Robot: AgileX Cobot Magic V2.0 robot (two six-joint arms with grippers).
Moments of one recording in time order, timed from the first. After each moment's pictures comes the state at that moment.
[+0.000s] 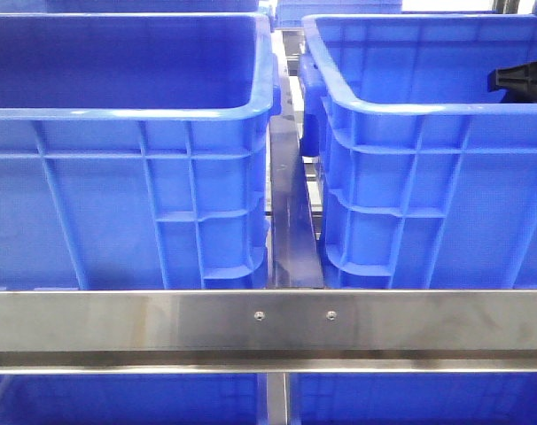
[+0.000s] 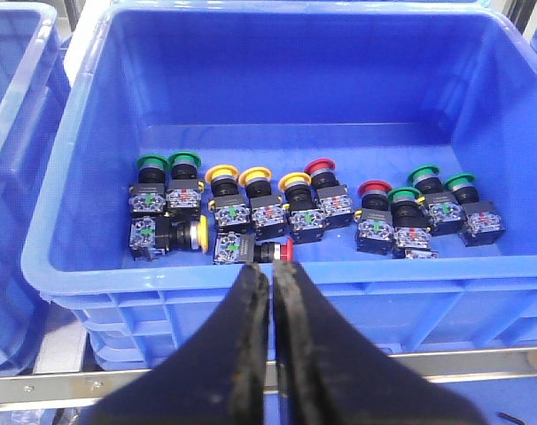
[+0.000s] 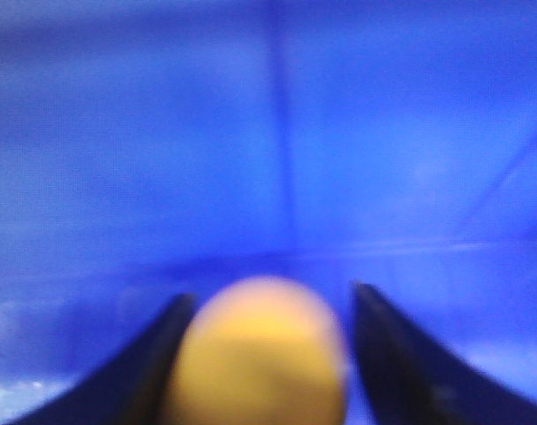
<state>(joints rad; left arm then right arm) -0.18 0.36 -0.72 0.13 0.77 -0.18 -0.14 1.97 -1.31 1.83 0.08 -1.79</state>
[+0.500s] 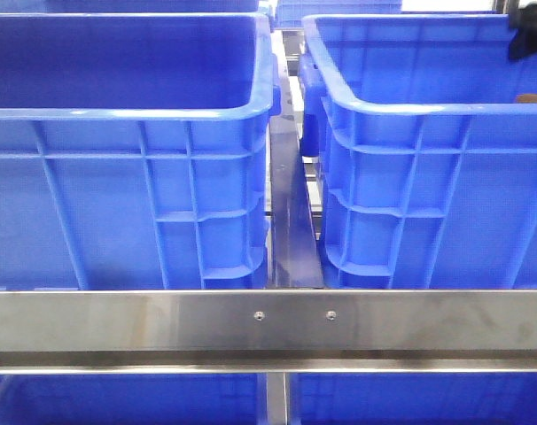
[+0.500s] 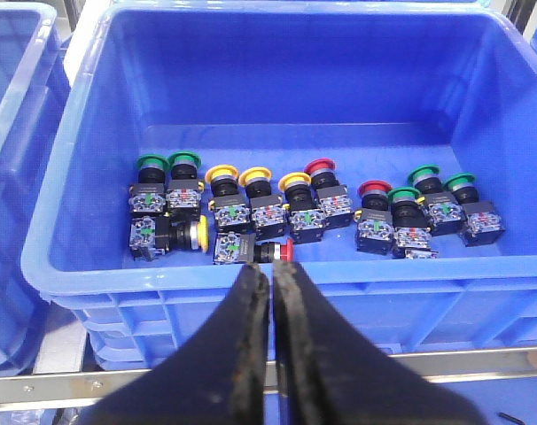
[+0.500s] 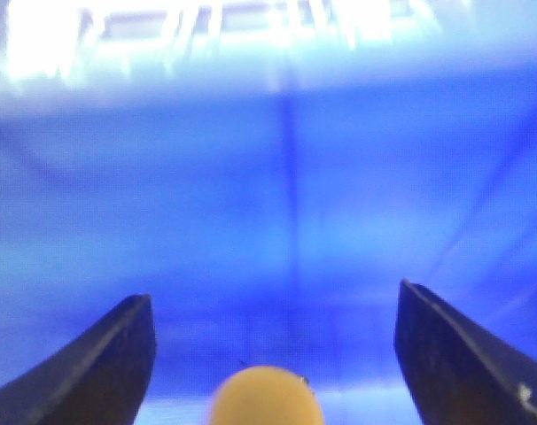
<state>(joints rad) -0.18 0.36 -0.72 0.13 0.77 -0.18 -0.14 1.75 -1.23 1.83 0.08 -1.79</state>
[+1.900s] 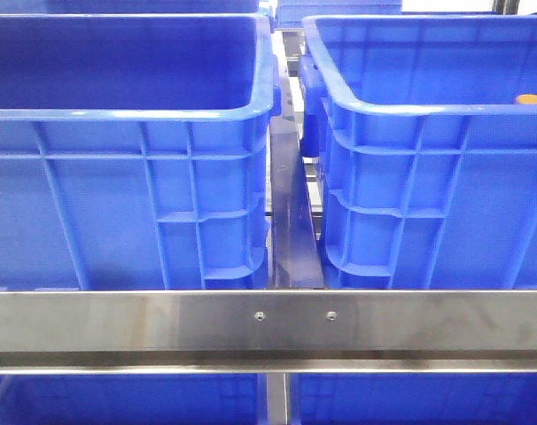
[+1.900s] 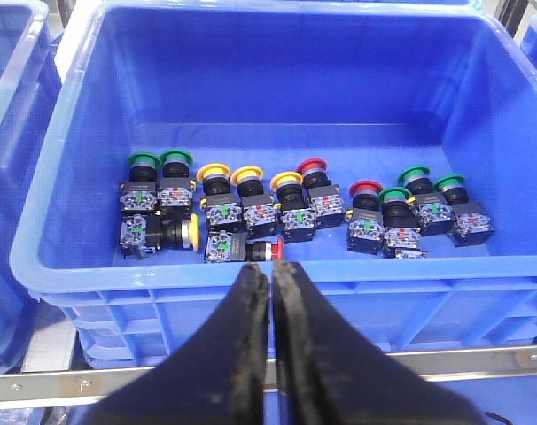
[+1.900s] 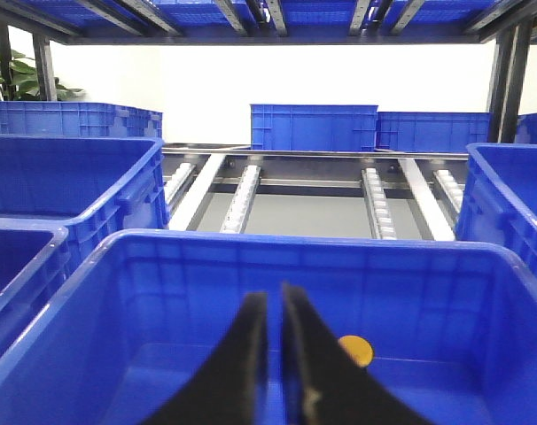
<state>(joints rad) -0.18 0.36 -0.72 0.11 0.77 -0.18 -0.14 0.53 -0.47 1.82 0.19 -1.79</state>
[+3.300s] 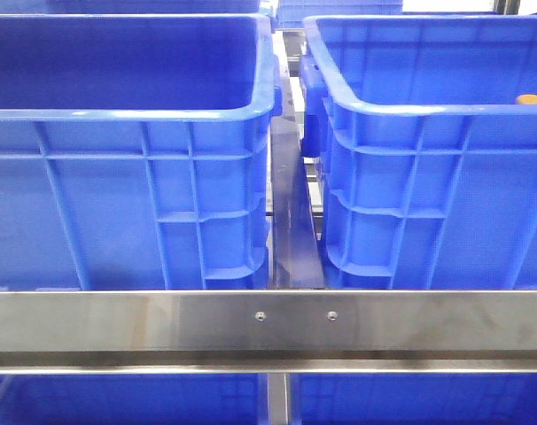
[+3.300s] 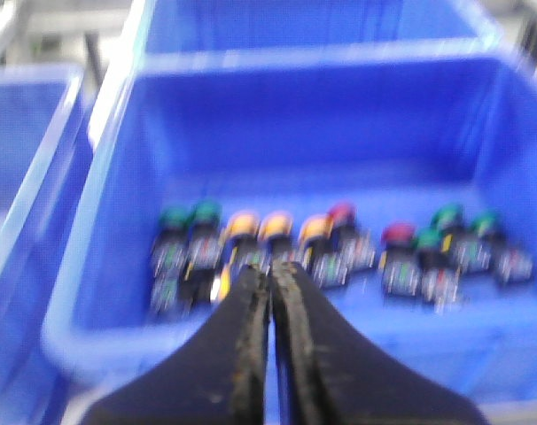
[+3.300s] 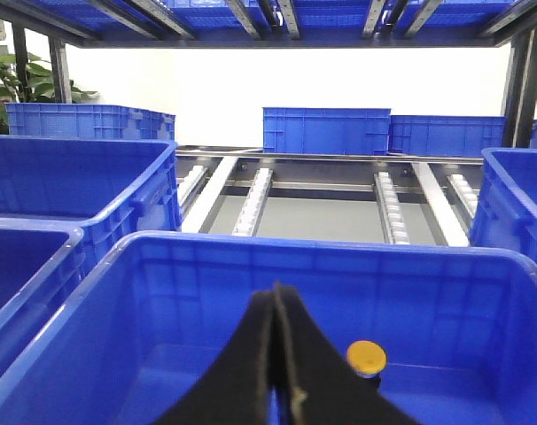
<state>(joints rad) -0.18 0.34 -0.61 0.20 0.52 -0.18 -0.14 0.53 -0.47 1.82 0.21 -1.79</state>
